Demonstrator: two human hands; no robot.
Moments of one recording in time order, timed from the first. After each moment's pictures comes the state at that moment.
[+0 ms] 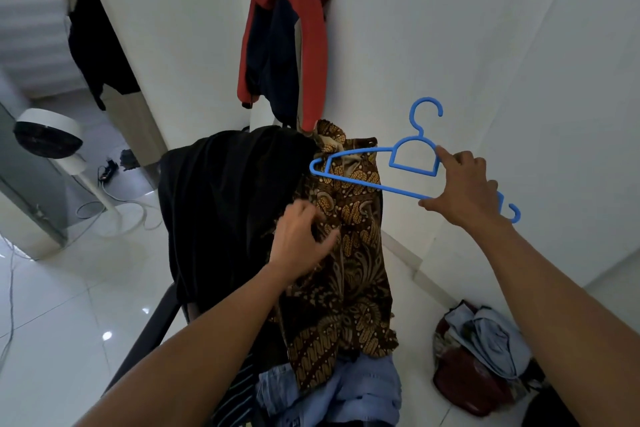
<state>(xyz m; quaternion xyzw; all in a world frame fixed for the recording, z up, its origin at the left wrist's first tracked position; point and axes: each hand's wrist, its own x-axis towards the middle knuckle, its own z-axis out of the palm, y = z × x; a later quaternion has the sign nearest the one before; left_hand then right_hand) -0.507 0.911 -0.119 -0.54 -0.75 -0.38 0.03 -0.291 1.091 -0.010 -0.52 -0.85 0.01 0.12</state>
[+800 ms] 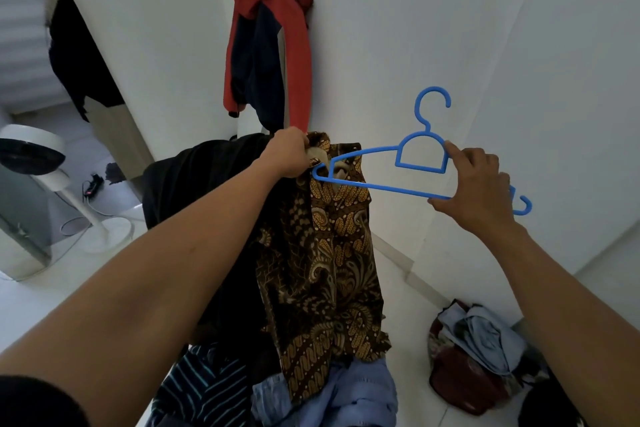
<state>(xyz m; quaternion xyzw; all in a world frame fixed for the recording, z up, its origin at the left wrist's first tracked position) -0.563 1.005 0.021 -0.53 -0.82 -0.21 -0.04 -0.249 1.095 -0.004 -0.50 -0.84 -0.04 0.19</state>
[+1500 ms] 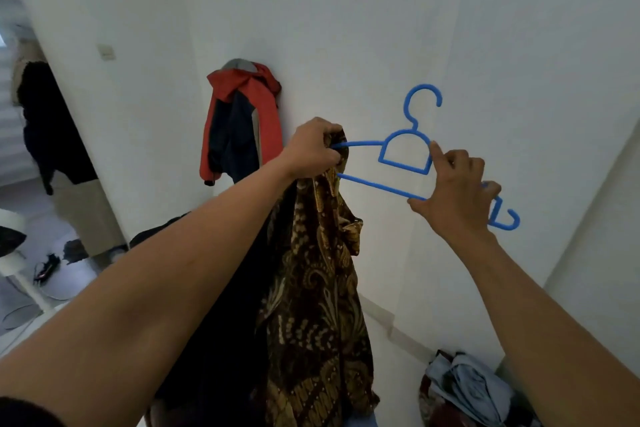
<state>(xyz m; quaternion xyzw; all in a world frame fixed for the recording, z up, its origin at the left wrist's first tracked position) -0.471 0.980 0.169 -0.65 -0.68 -0.34 -0.01 -0.233 1.043 0.094 -0.56 -0.76 -0.13 0.31</state>
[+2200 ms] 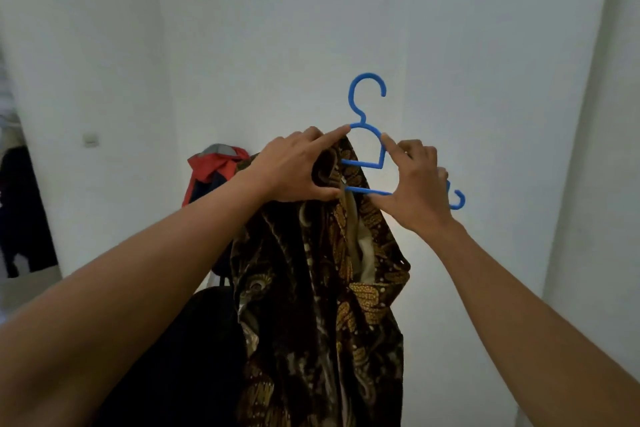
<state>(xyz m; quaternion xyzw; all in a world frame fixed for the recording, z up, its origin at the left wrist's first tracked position) -0.449 0.970 0.289 -0.73 -0.59 -0.16 0.31 -0.231 1.052 0.229 -0.40 -0.77 -0.16 0.47</state>
